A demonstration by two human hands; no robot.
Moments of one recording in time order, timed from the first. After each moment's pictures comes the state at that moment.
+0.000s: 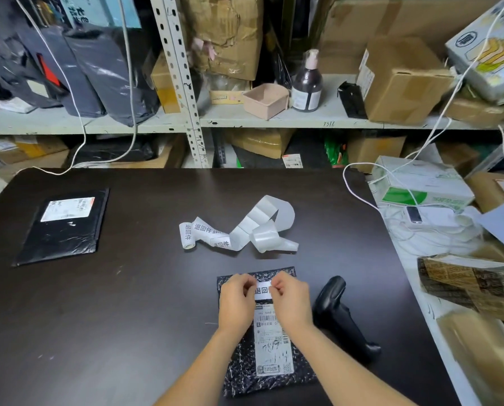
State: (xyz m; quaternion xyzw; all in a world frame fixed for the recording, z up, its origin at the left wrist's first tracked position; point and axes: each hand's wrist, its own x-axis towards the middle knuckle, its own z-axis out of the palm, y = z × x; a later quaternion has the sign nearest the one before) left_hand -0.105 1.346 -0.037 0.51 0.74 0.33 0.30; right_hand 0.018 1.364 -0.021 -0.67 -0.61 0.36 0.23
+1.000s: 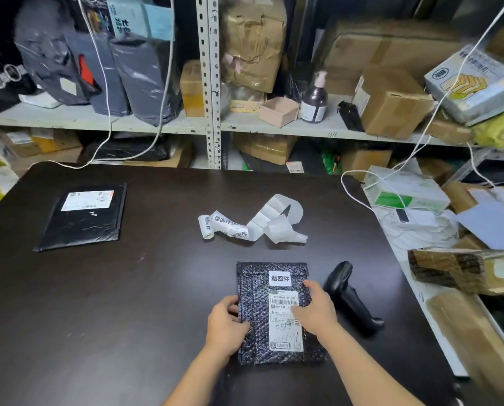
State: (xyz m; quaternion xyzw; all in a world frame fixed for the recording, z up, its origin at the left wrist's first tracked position) left_hand -0.170 1.247 -0.047 0.38 0.73 0.33 0.46; right_hand 0.025 1.299 -0.008 -0.75 -0.52 0.40 0.11
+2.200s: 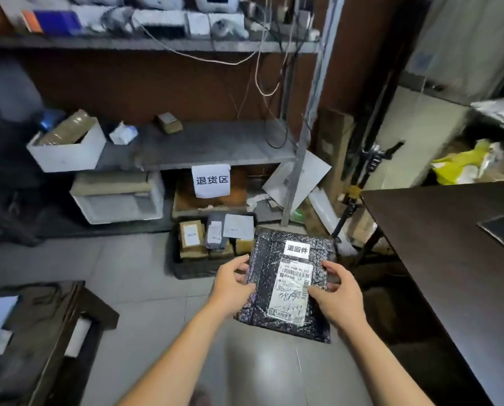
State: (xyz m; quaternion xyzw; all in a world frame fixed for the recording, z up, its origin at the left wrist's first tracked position) left_hand -0.320 0.584 0.016 -0.10 0.80 0.59 0.10; right_hand -0.297 0.811 0.037 -0.18 -0.85 0.49 0.00
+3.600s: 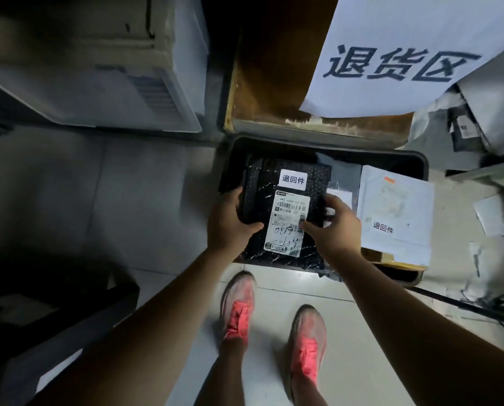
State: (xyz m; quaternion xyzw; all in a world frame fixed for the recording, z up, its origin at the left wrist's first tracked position) left_hand -0.843 0.229 -0.512 -0.28 0.86 0.42 0.11; right_hand -0.889 0.425 -0.506 -0.12 -0.89 0.37 -0.22
